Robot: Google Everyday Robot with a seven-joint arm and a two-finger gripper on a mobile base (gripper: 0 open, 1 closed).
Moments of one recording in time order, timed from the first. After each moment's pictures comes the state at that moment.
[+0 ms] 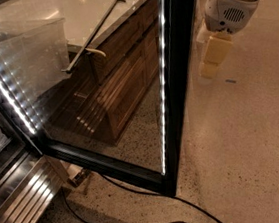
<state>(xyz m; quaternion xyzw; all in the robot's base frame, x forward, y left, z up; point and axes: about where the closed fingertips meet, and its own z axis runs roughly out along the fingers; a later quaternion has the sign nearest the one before) 0.557 -0.172 0.939 -0.61 0.78 0.05 0.13</state>
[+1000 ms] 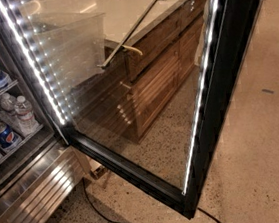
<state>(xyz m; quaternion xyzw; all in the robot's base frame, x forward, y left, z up) 0.557 -0.172 0.939 -0.61 0.78 0.05 0.13</state>
